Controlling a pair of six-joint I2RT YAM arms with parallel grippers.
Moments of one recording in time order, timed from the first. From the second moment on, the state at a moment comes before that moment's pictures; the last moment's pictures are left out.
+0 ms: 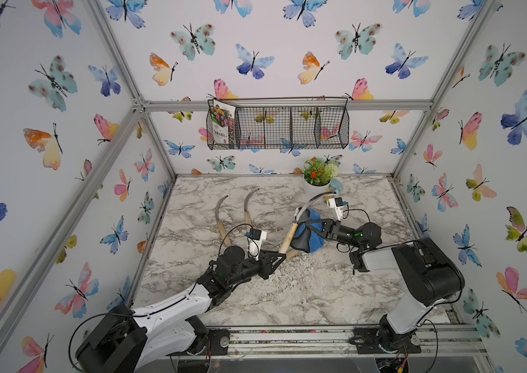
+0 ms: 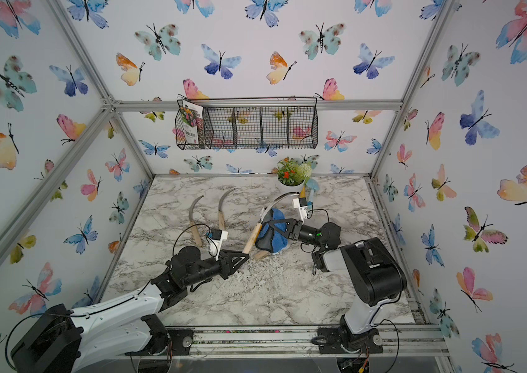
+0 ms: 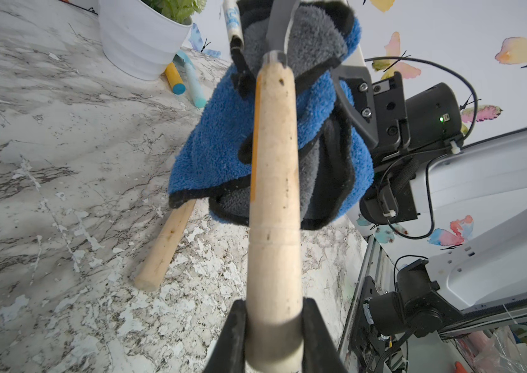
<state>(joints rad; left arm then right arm) -0.77 1.06 0.36 0.48 0.32 -0.62 0.36 1.71 0.56 1.51 -0.99 1.36</state>
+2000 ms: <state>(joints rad) -0.74 1.18 0.37 0.60 0.43 -0.69 0.13 1.79 0.80 1.52 -0.99 1.52</state>
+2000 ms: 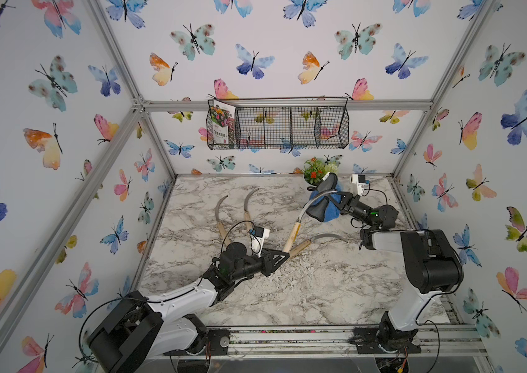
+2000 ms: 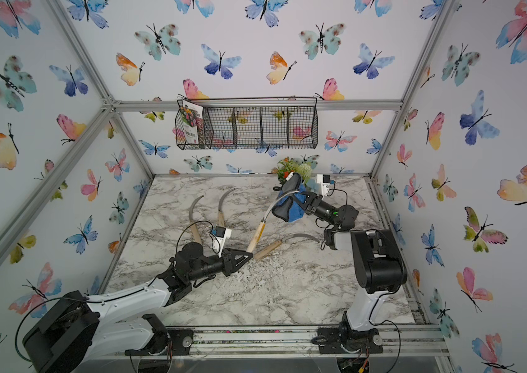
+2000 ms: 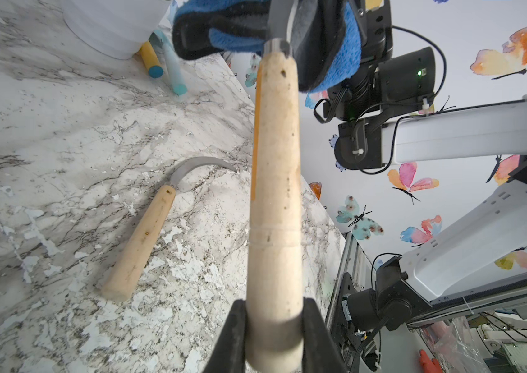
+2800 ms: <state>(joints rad) -0.74 1.20 0.50 0.50 0.43 -0.66 0.39 1.89 0.78 1.52 -0.96 1.44</state>
